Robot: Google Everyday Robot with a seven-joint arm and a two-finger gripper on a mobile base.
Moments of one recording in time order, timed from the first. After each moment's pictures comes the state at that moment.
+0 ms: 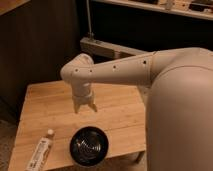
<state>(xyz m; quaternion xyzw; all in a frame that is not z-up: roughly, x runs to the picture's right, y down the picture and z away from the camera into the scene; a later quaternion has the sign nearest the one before) -0.102 0.096 0.704 -0.26 0.23 0.64 0.68</state>
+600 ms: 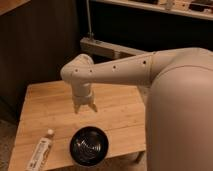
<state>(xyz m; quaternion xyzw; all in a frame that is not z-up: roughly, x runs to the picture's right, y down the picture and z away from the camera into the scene) -0.102 0.097 0.705 -0.26 0.23 0.64 0.68</state>
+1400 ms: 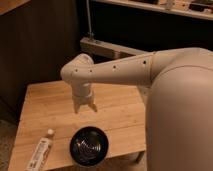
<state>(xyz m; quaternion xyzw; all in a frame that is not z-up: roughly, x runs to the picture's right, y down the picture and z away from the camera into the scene) -0.102 0.097 0.705 -0.26 0.23 0.64 0.68</state>
